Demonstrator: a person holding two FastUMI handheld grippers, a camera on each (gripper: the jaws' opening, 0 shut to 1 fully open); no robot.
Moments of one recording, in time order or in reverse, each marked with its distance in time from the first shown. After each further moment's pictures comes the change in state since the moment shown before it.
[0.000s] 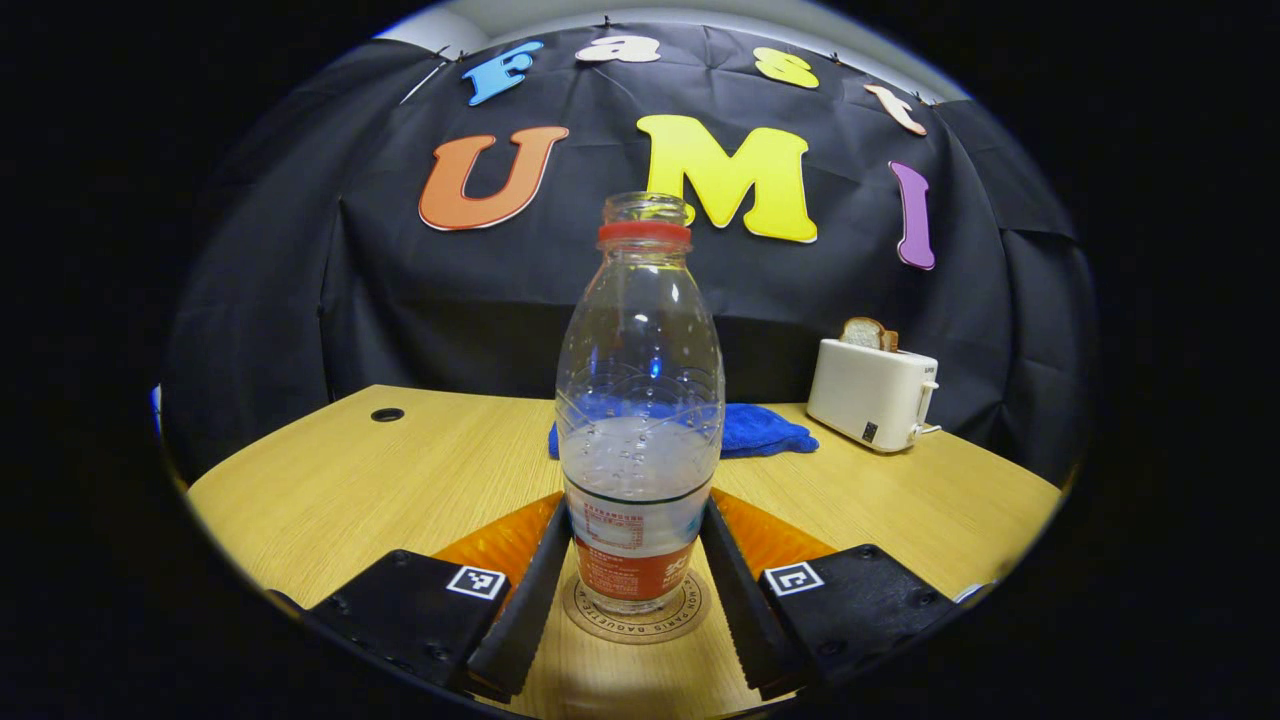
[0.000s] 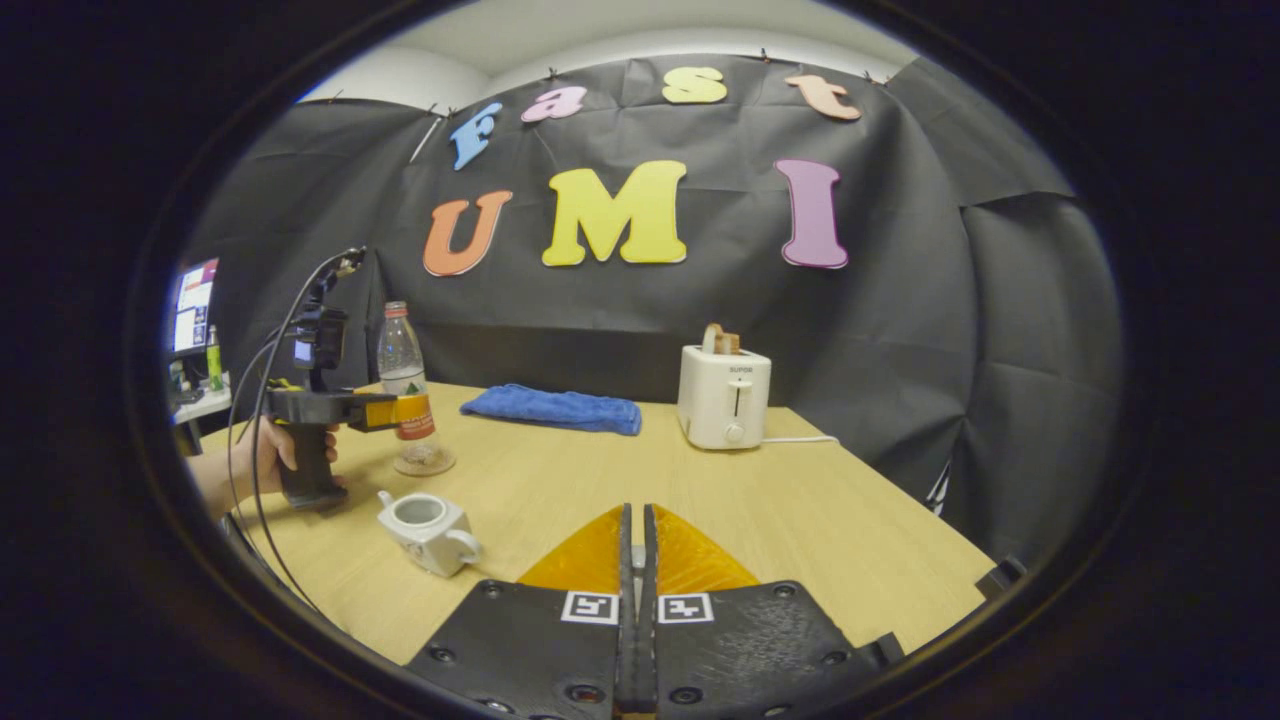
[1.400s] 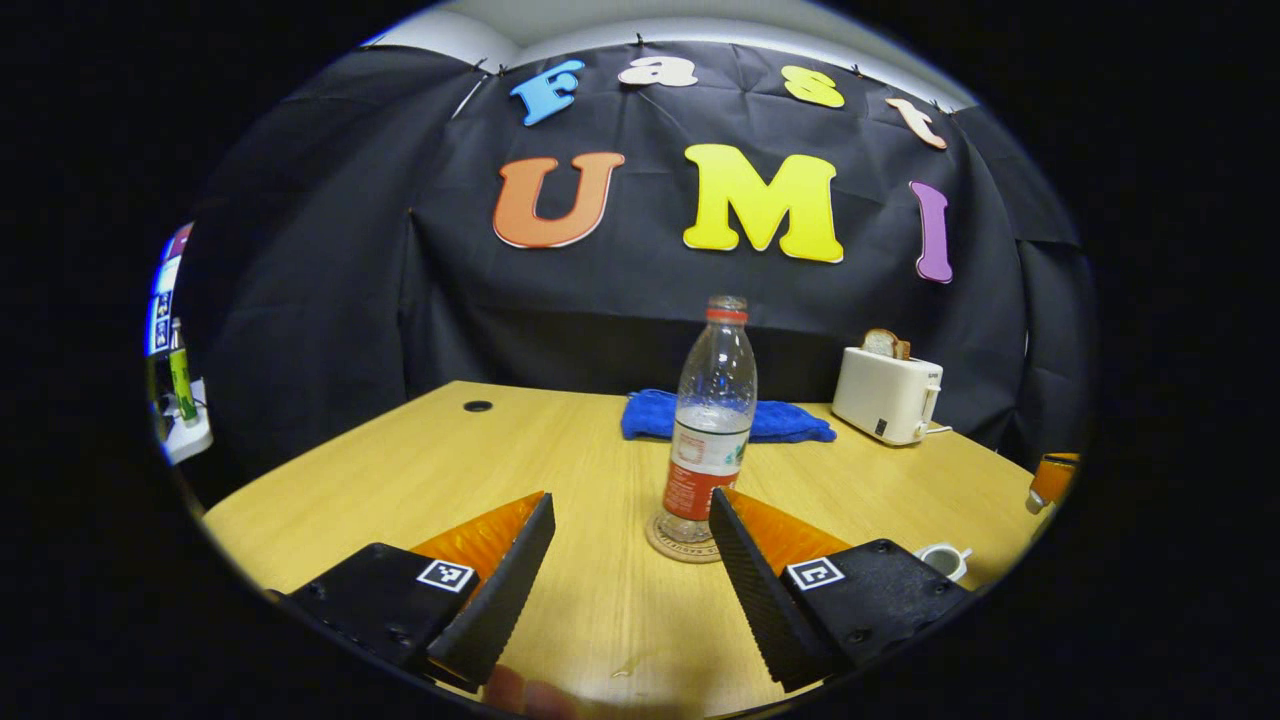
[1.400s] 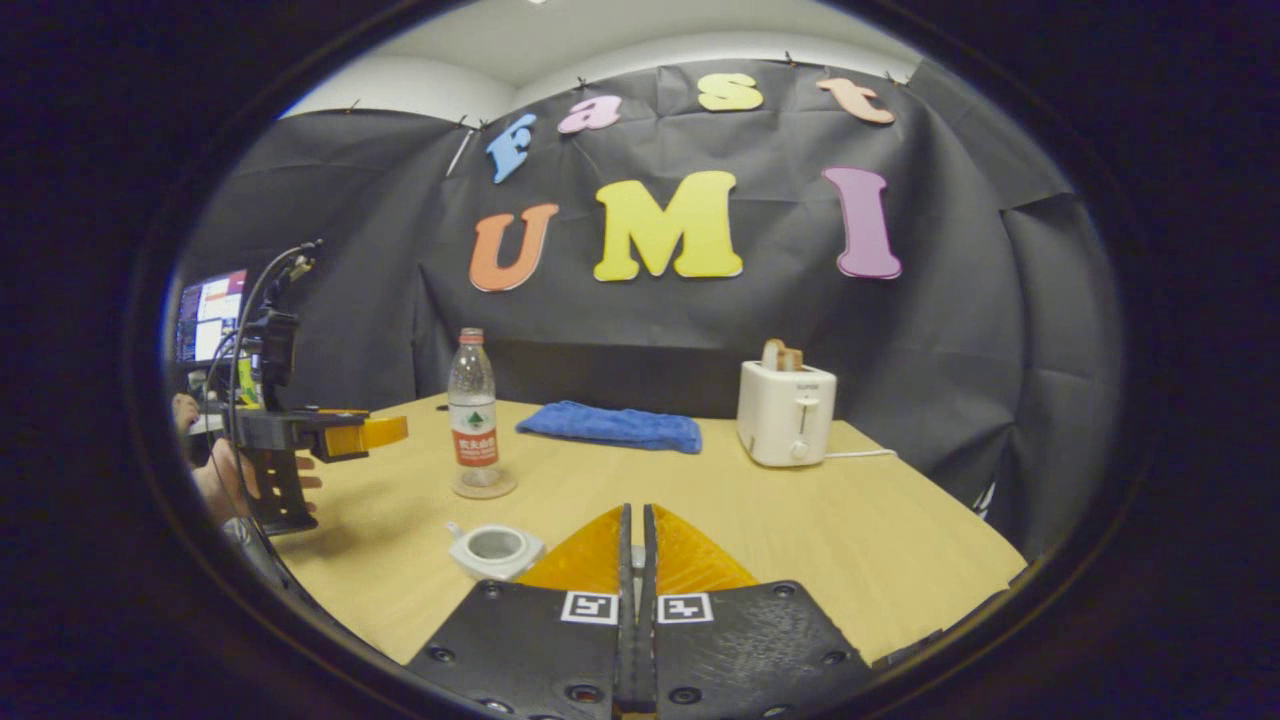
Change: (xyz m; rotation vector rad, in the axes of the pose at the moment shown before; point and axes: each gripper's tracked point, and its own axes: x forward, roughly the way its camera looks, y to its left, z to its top) left arm -0.143 0.055 0.012 0.006 -0.035 0.175; right arm 0.009 0.081 0.026 -0.003 -0.047 0.187
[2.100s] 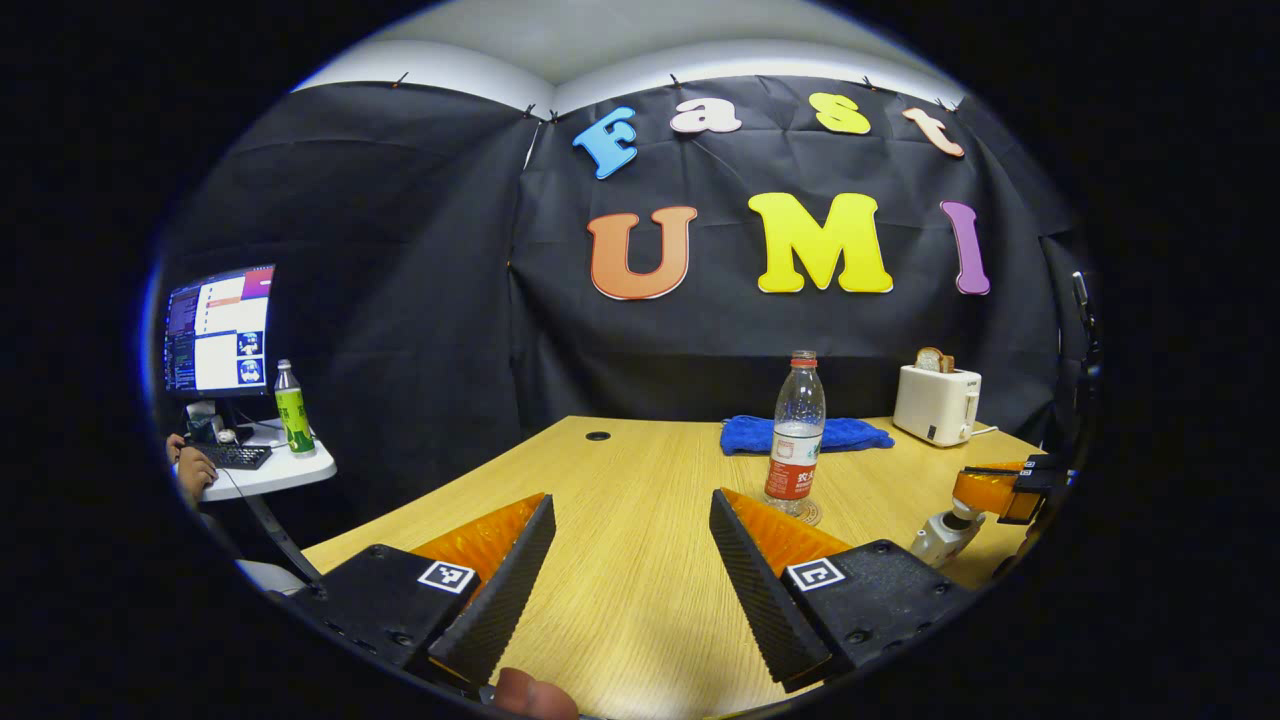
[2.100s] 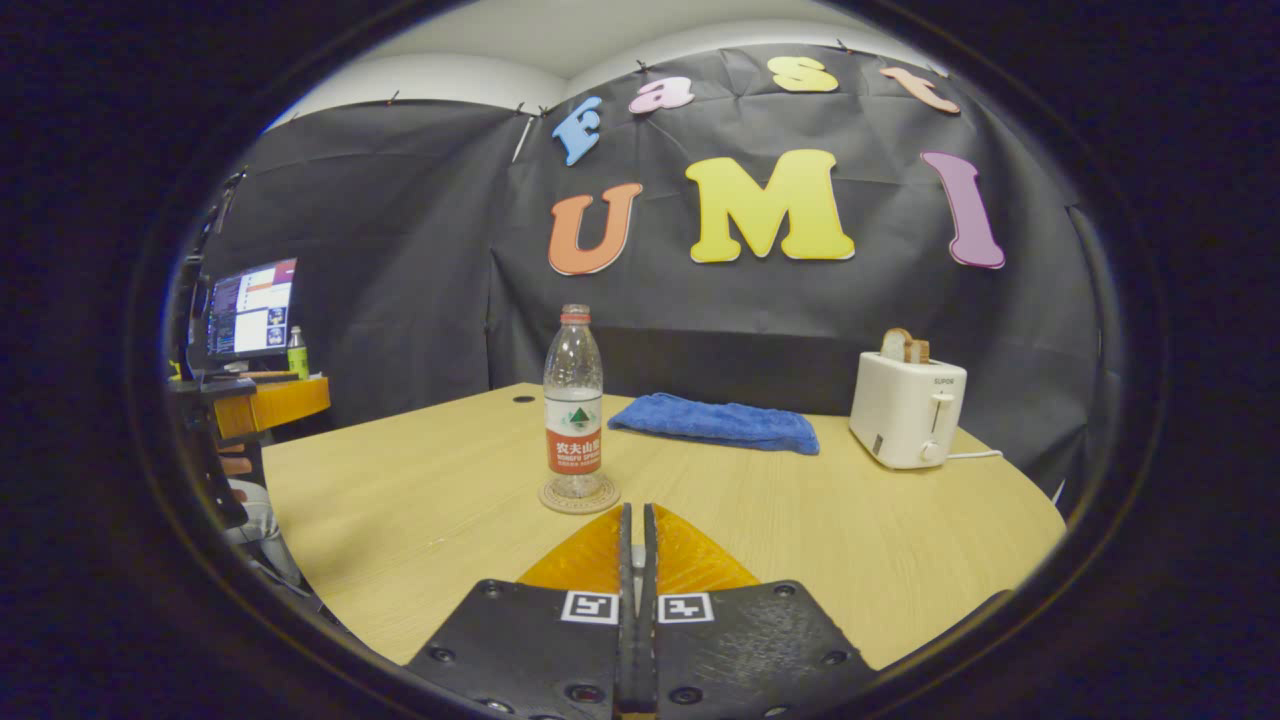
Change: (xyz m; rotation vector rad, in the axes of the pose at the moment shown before) left arm -0.095 0.066 0.020 0.052 -0.080 0.193; right arm 0.055 0.083 -0.023 -0.030 0.055 0.166
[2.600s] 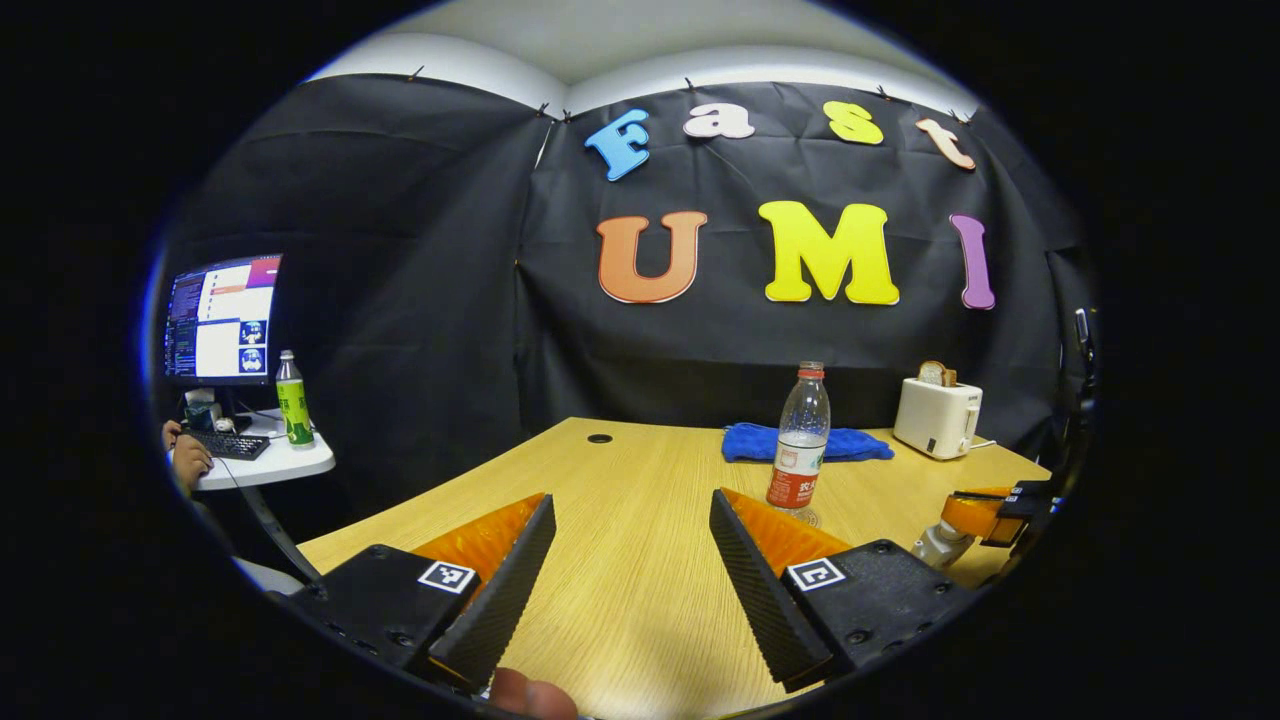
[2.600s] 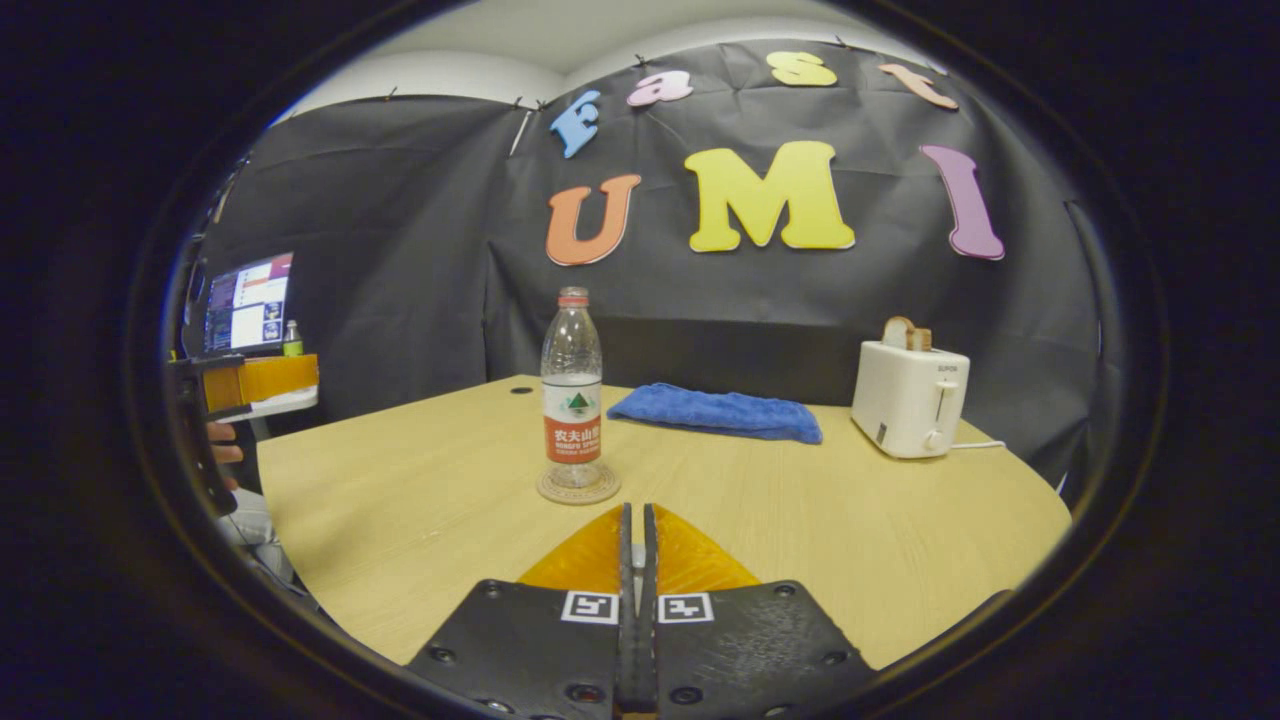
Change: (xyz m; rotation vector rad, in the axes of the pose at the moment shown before) left arm -0.002 0.009 0.000 -0.060 0.005 0.003; right arm 0.006 -0.001 -0.010 -0.006 0.008 -0.017
